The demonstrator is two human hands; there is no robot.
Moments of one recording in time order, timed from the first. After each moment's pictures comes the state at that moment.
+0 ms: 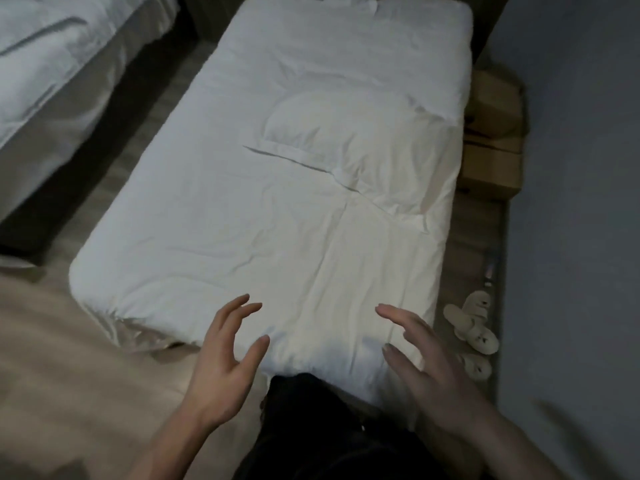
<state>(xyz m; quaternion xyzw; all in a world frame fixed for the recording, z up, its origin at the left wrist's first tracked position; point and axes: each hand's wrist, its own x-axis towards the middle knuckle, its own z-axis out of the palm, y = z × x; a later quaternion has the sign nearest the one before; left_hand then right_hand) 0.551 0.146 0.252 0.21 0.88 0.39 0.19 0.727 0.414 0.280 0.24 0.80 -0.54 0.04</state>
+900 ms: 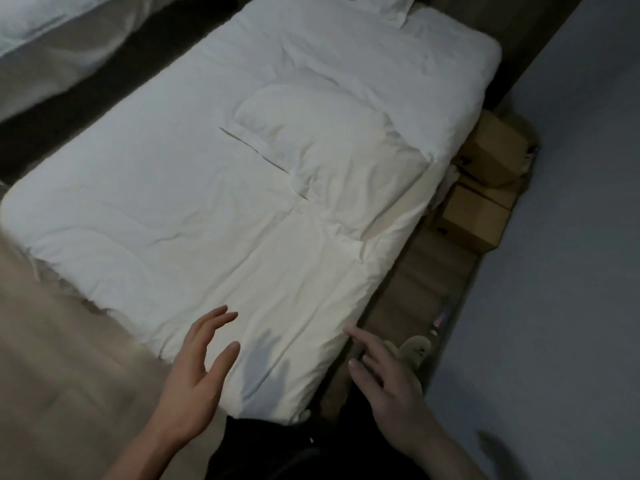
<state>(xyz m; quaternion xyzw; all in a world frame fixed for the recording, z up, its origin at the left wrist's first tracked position) 0.693 0.390 0.220 0.03 0.86 0.48 0.16 0.793 0.674 0.235 0.19 0.76 -0.60 0.14</state>
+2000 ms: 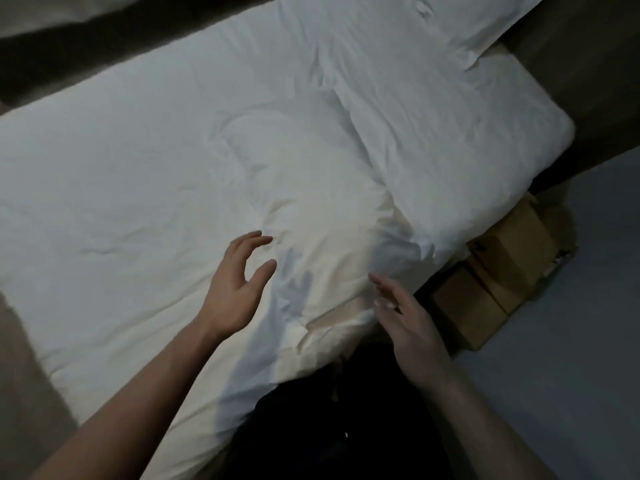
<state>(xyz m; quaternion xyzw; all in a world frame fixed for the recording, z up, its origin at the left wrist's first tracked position) 0.383 0.680 0.182 -0.06 0.85 0.51 0.10 0.436 0.968 0.234 0.12 0.76 -0.60 0.22</state>
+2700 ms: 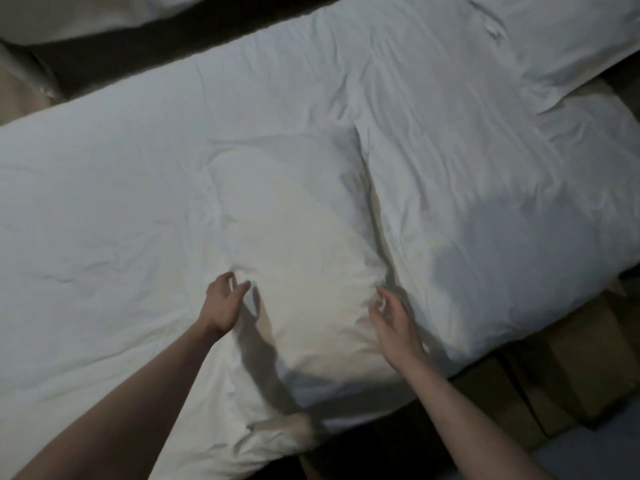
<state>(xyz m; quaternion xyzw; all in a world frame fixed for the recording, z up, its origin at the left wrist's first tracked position) 0.206 0.745 -0.009 -0.40 0.80 0.42 0.19 0.171 1.084 0.022 0.14 0.83 -0.46 0.29</state>
